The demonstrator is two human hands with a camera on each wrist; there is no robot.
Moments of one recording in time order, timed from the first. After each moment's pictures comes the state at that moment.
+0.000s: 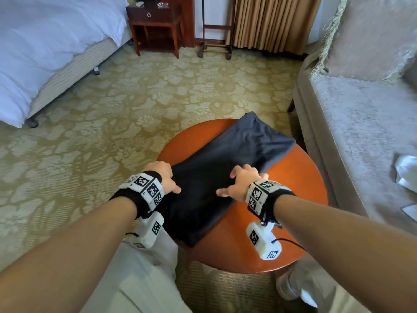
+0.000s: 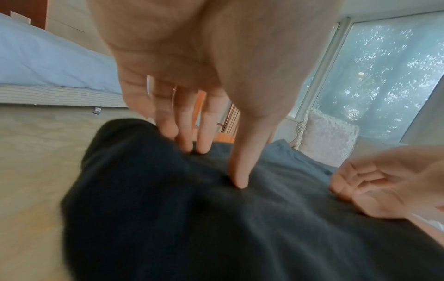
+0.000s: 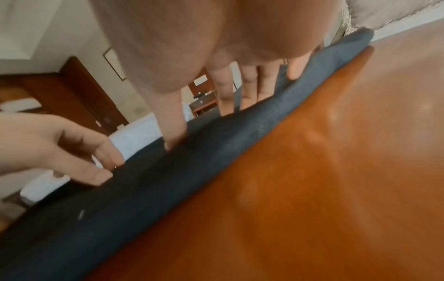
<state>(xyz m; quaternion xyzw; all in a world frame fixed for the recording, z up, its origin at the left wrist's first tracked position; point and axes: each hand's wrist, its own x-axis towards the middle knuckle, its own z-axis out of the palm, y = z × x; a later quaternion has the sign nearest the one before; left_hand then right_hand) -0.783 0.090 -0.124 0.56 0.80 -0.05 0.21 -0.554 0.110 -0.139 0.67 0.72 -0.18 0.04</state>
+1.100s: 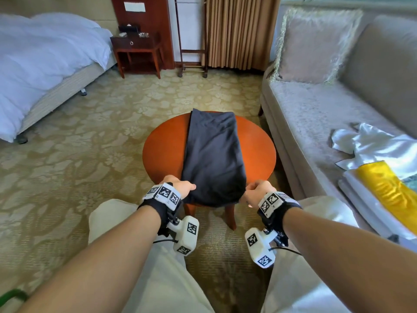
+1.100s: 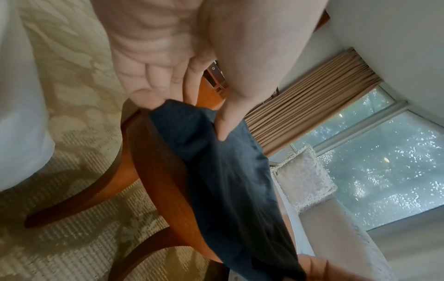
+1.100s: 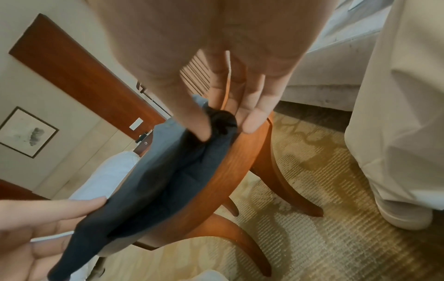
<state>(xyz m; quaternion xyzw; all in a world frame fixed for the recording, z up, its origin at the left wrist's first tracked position) -0.676 -0.079 -0.139 0.40 0.81 0.20 0.37 -0.453 -0.088 -0.142 0.79 0.45 -0.39 -0.16</state>
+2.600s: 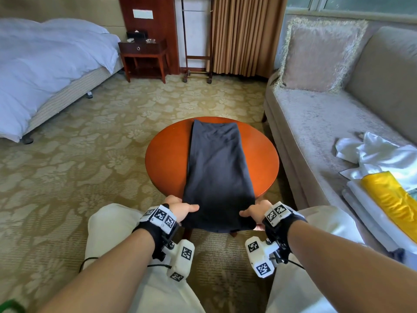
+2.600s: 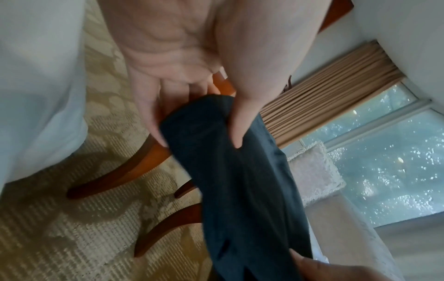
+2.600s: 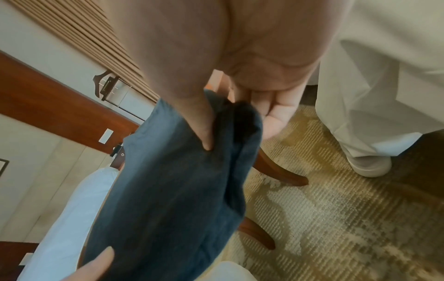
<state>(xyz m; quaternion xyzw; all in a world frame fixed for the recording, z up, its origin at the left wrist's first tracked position) -0.689 -0.089 -0.199 0.34 0.74 0.28 0.51 -0.447 -0.090 -0.168 0.76 0.40 -0.48 -0.15</state>
